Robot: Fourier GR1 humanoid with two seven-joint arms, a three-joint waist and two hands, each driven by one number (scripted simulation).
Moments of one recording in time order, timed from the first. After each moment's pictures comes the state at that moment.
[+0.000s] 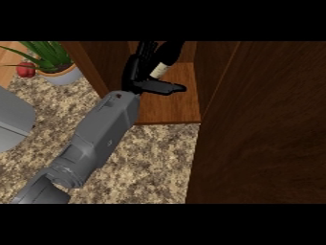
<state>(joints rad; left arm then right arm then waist) -1.10 0.01 -0.25 -0.24 0.64 0.09 -0.68 -0.59 -0.20 -0.07 -2.38 -0.27 -0.06 0.91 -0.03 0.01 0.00</state>
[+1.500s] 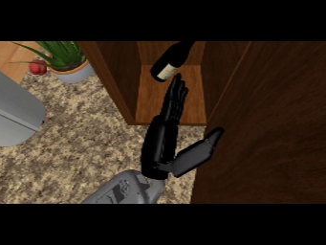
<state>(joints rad) -0.50 0.02 -0.73 -1.47 0.52 0.71 -0.29 -0.60 -0.24 -0.02 -2.40 -0.21 -0.12 0.94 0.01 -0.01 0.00</state>
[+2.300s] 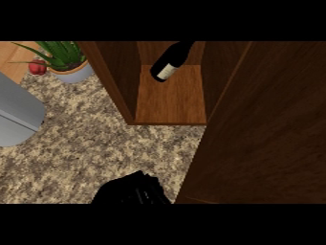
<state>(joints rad) -0.07 0.27 -0.86 -1.97 0.48 0.60 -0.31 -0.60 -0.24 0.04 -2.40 -0.21 -0.10 0.94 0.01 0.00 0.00</state>
